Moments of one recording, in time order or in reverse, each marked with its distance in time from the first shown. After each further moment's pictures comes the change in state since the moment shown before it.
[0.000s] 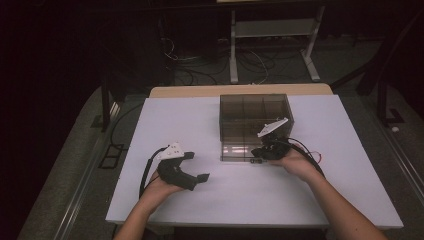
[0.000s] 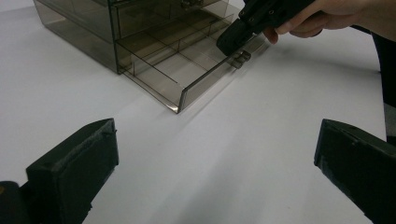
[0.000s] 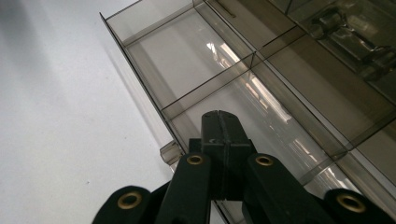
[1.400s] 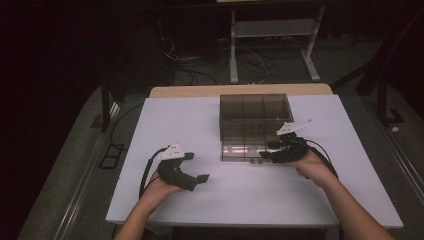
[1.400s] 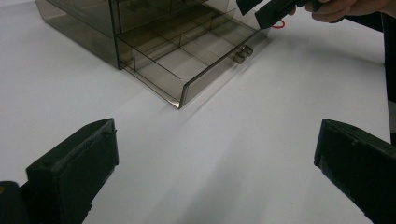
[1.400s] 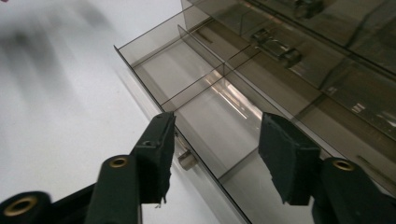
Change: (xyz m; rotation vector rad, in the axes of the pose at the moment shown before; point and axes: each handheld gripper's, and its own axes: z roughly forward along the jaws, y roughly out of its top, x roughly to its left) left arm 0.000 -0.001 0.000 0.015 0.005 0.004; right arm -0.006 -0.023 -0.042 -0.156 -0.015 0.064
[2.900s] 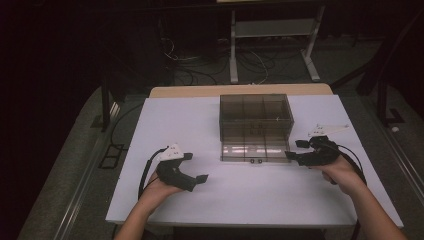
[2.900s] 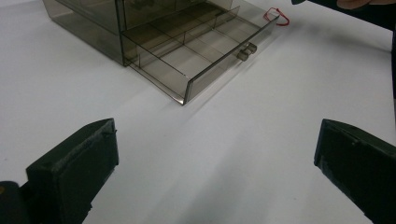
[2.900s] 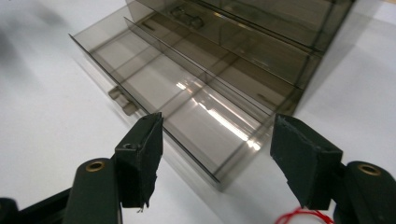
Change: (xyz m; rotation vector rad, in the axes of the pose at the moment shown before) left arm 0.000 -0.001 -0.002 0.004 0.019 0.004; right arm -0.028 -0.039 -0.056 -0.063 -0.120 0.073
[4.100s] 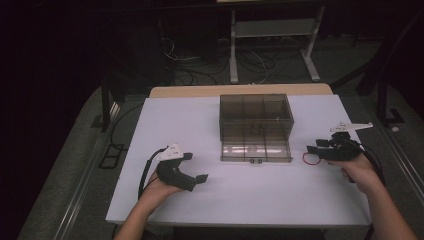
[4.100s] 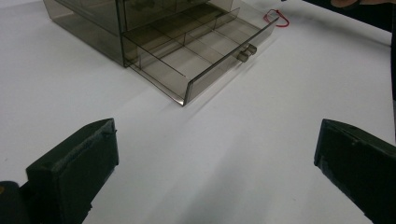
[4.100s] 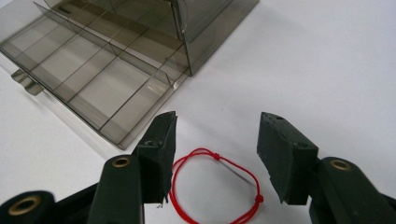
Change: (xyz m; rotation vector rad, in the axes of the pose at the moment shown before) left arm 0.000 0.000 0.000 -0.002 -0.001 -0.002; right arm -0.056 -0.026 -0.019 0.032 -0.112 0.123
